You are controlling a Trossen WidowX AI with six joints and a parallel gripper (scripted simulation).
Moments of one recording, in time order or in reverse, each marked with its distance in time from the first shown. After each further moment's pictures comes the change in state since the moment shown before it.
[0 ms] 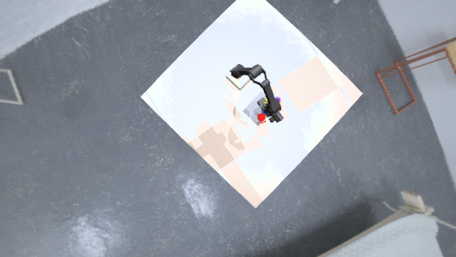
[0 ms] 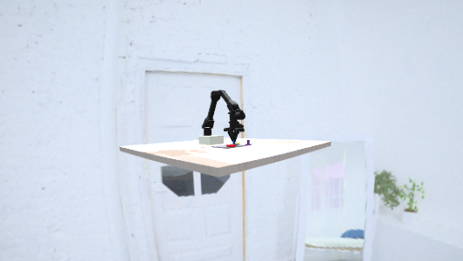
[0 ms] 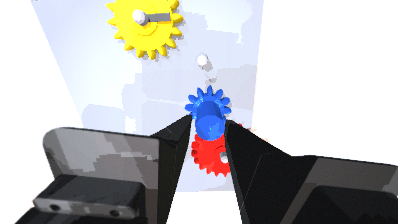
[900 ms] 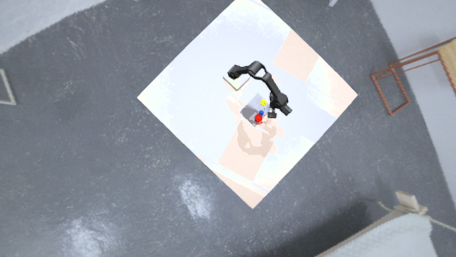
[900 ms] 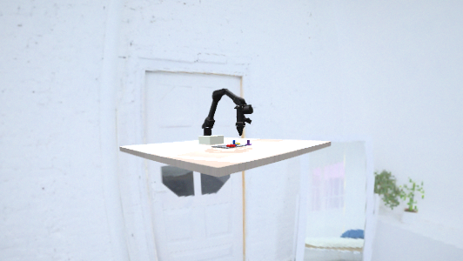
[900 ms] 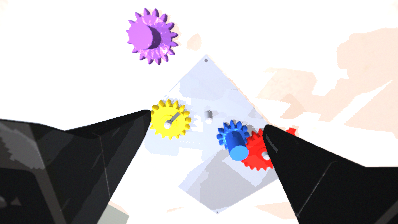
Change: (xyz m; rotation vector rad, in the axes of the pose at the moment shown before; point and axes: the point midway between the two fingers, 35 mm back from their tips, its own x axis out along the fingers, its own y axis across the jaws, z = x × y) arm -0.041 0.001 0.066 0.717 -0.009 -0.005
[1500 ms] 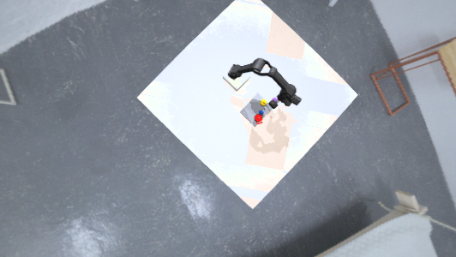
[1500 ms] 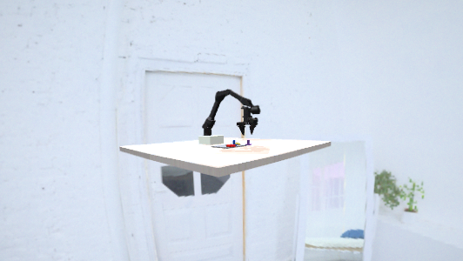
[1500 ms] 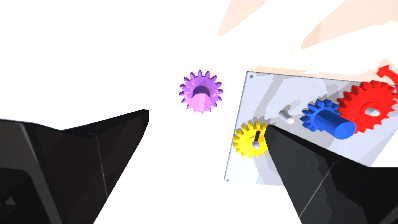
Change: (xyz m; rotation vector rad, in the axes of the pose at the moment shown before) arm 0.000 0.061 0.049 0.709 -0.003 0.005
